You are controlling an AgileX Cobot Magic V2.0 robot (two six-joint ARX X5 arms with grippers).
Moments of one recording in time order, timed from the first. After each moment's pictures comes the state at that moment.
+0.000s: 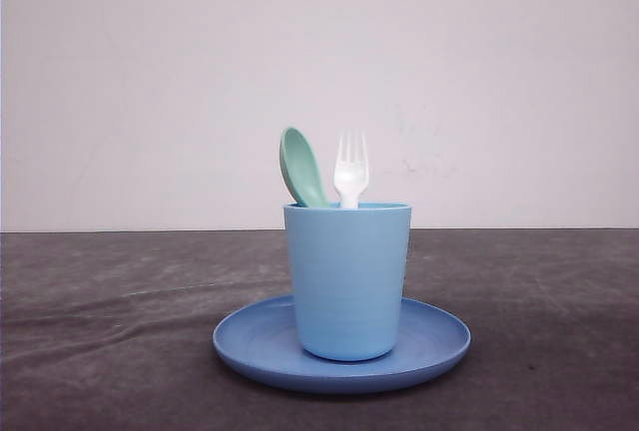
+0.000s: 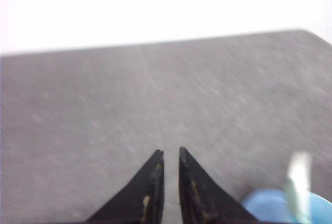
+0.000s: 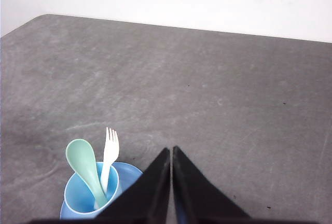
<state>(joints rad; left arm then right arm) -0.54 0.61 0.83 -0.49 -0.21 -0.12 1.00 0.55 0.92 -0.75 0.52 0.37</state>
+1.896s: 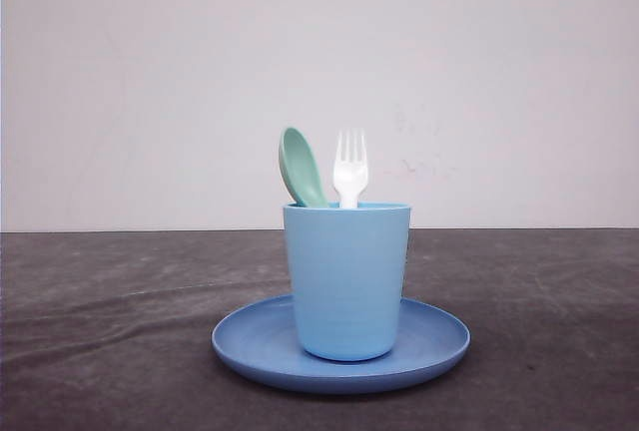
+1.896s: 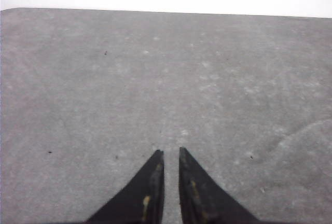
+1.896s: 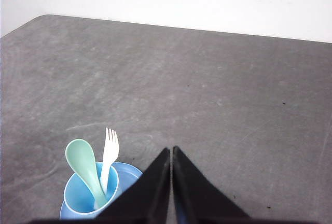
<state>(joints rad) -0.05 0.00 0.06 -0.25 -0.05 -0.03 1.00 0.55 0.92 -0.75 0.52 0.37</state>
